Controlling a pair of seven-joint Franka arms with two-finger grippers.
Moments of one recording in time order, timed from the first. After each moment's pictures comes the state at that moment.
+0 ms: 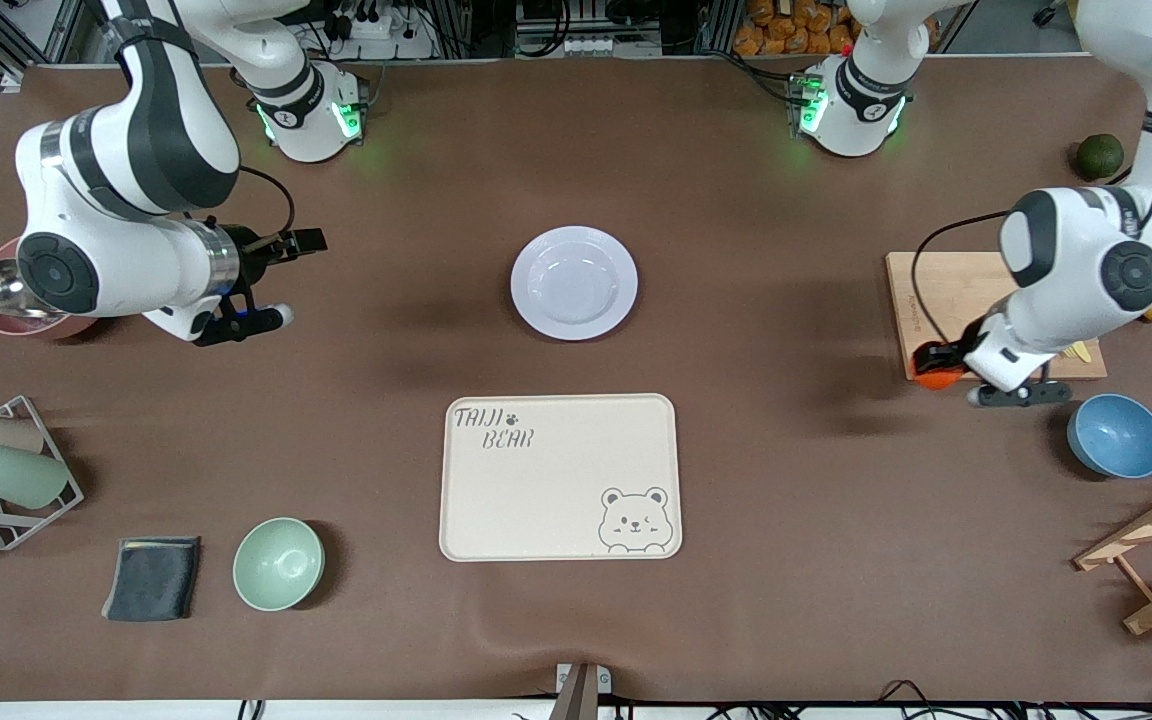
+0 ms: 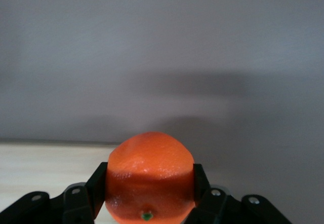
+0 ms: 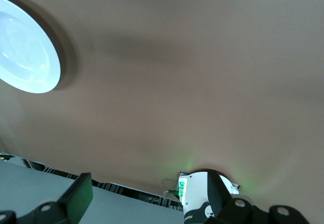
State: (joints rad) left arm 0.33 0.24 -0.36 -2.16 0.04 2.36 -0.07; right arm 0.22 0.12 -0.04 -1.87 0.23 1.46 -0.05
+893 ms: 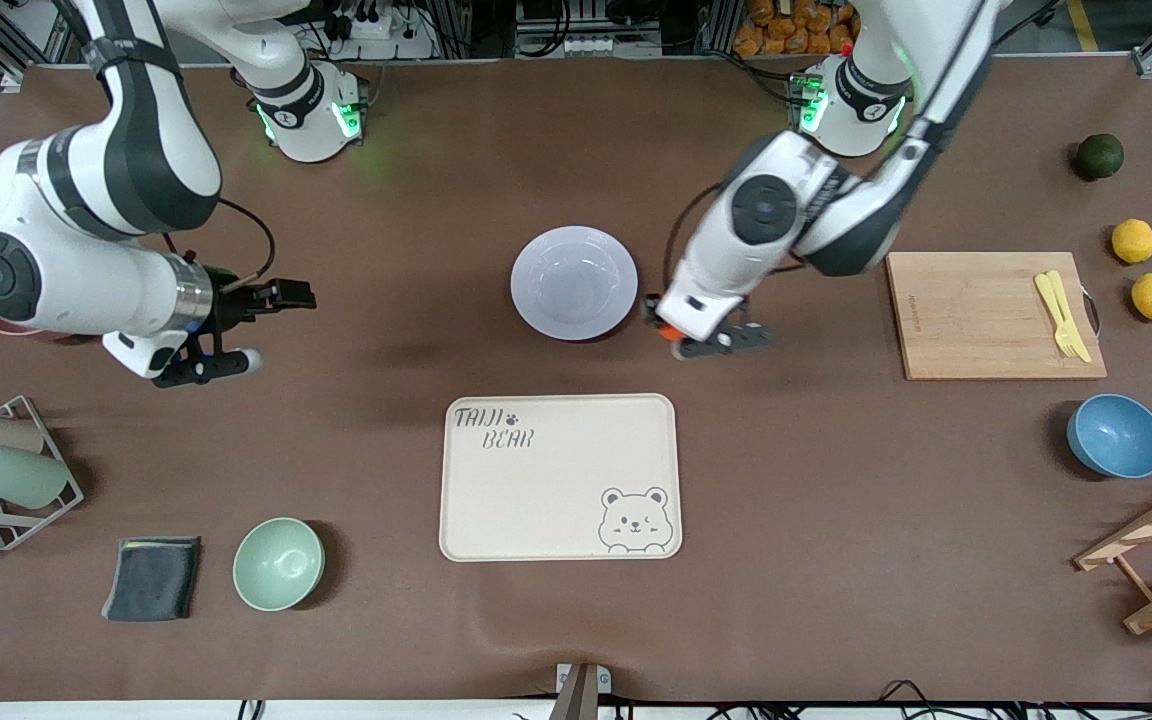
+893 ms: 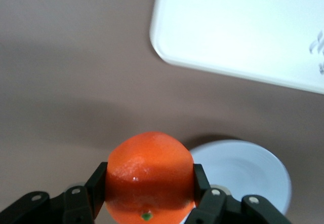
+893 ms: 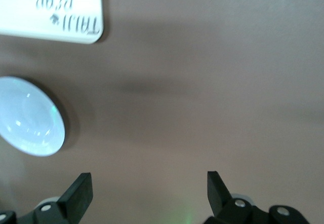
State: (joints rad) left arm -0.20 0.39 -0.54 -1.91 0.04 2.22 -0.97; right arm 0.17 0.20 -0.04 -1.80 0.23 1.69 -0.05
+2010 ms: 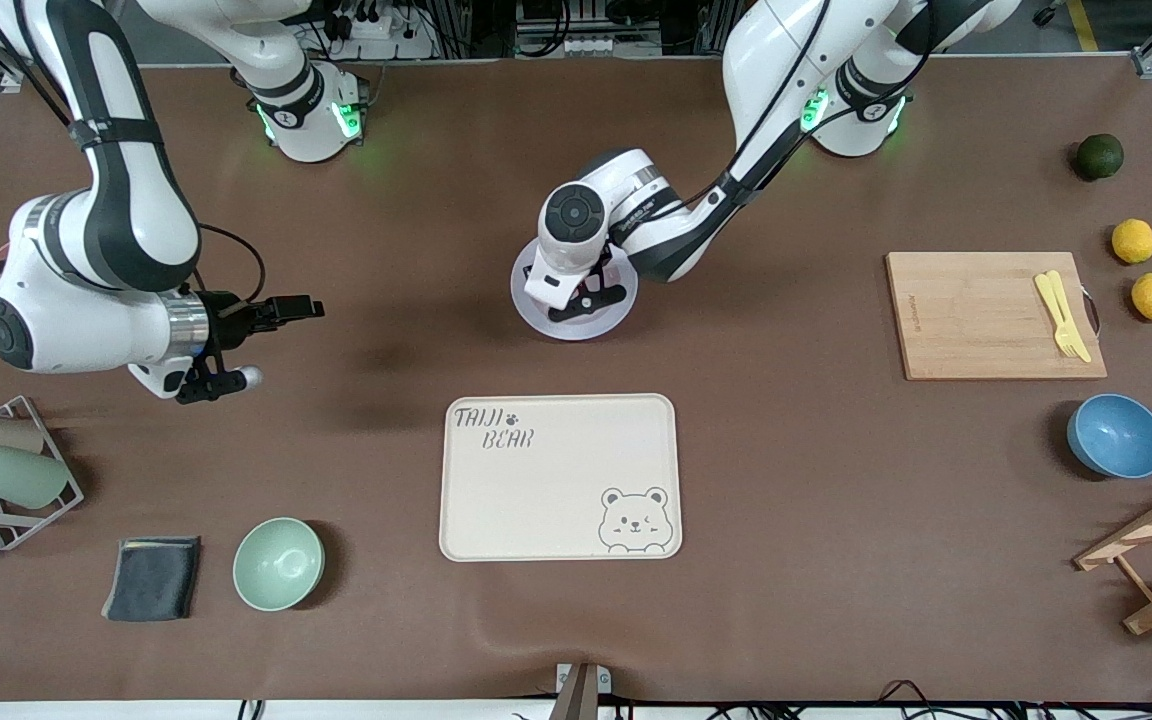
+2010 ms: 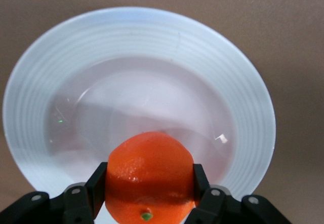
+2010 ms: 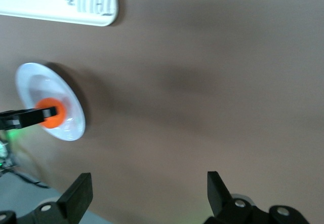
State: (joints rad) left arm -0.53 0.71 -0.46 -1.70 0.04 2.25 -1.27; right arm 0.10 0.25 -0.04 -1.90 0.45 1.69 -0.23
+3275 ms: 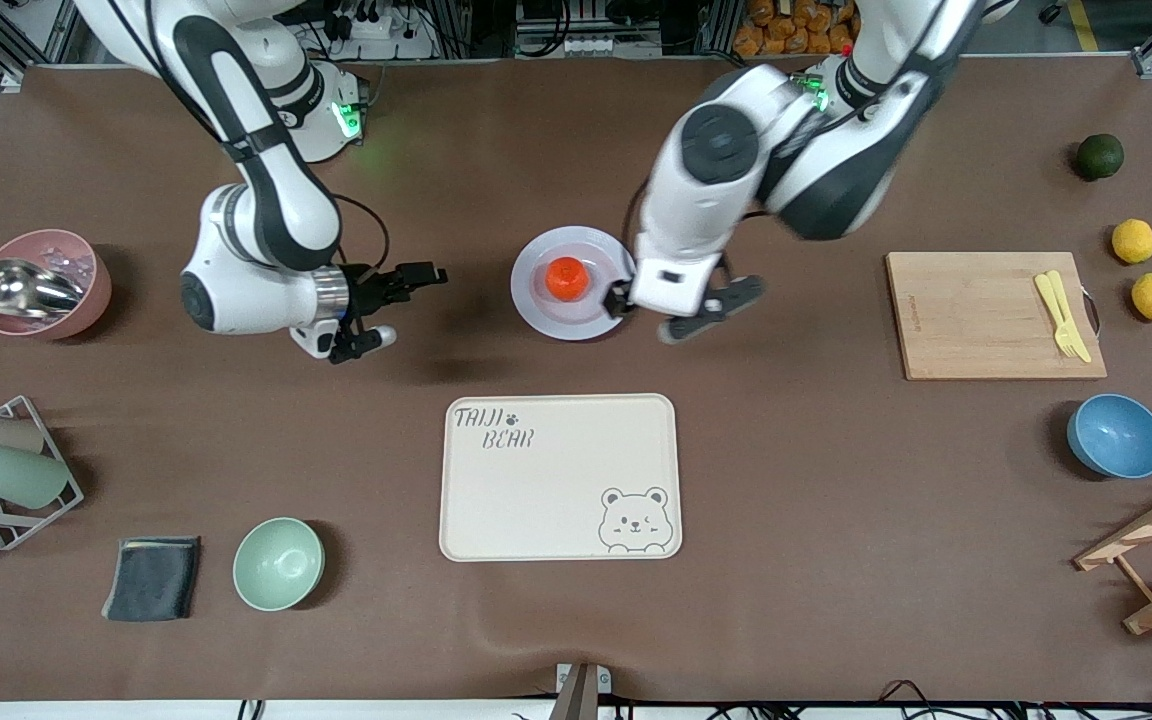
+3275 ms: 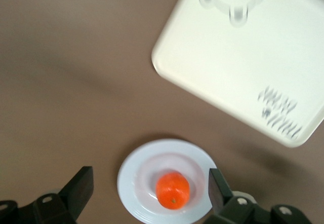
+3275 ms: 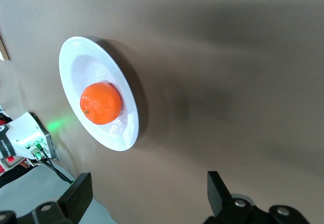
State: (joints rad) left arm -0.26 0.29 -0.42 -1.63 0.04 1.91 -1.21; right arm 0.36 0.24 -0.02 -2.21 0.81 2.02 -0.38
